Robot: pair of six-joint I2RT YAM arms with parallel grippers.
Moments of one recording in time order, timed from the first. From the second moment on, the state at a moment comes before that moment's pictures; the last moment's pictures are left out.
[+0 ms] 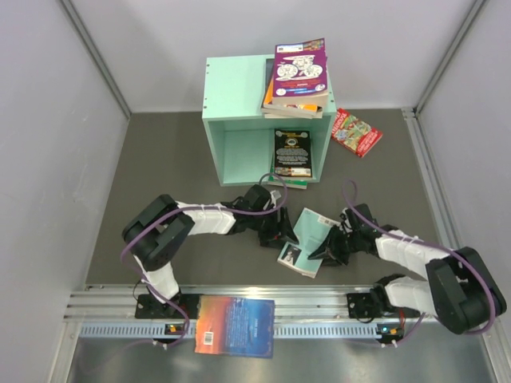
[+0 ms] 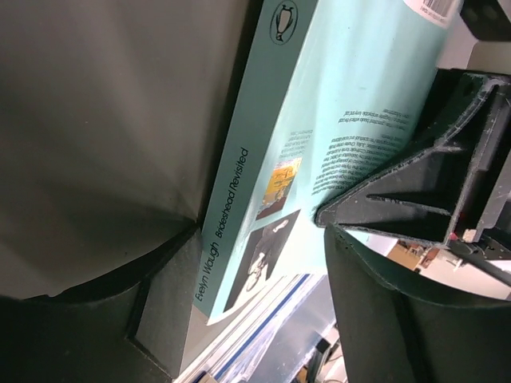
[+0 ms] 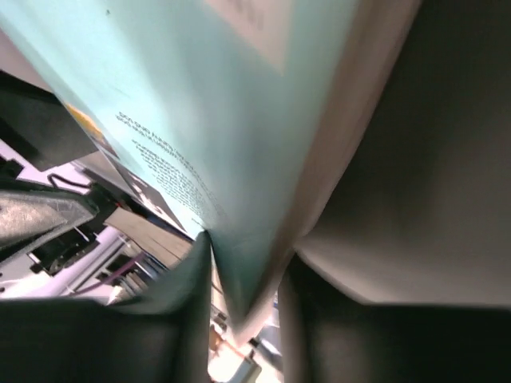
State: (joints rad) left arm -0.81 1.76 0.84 0.07 0.52 -0.97; right arm 0.39 1.22 0.35 -0.29 -0.57 0.94
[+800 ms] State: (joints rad) left arm -0.85 1.48 0.79 0.05 0.43 -0.98; right arm 0.41 0.62 0.37 -0.28 -0.33 1.14
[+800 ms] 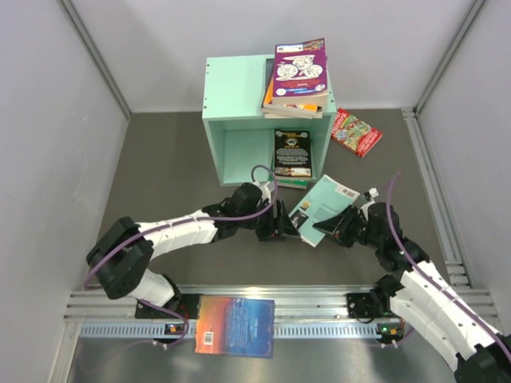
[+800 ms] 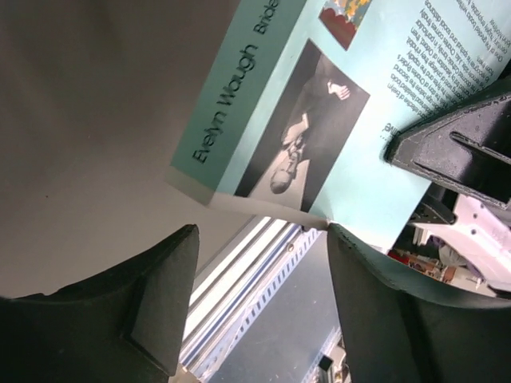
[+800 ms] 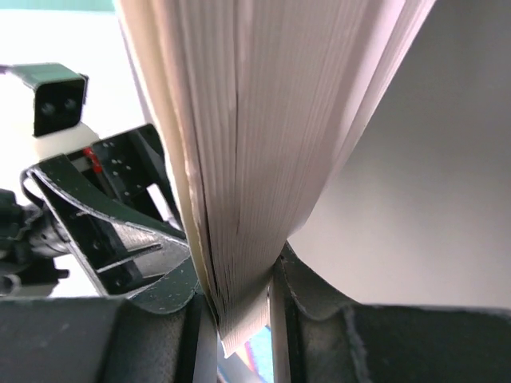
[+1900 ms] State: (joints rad) left arm -0.84 1.30 0.73 0.13 0.21 -1.20; right arm 0.42 0.39 0.08 0.20 -0.36 1.73
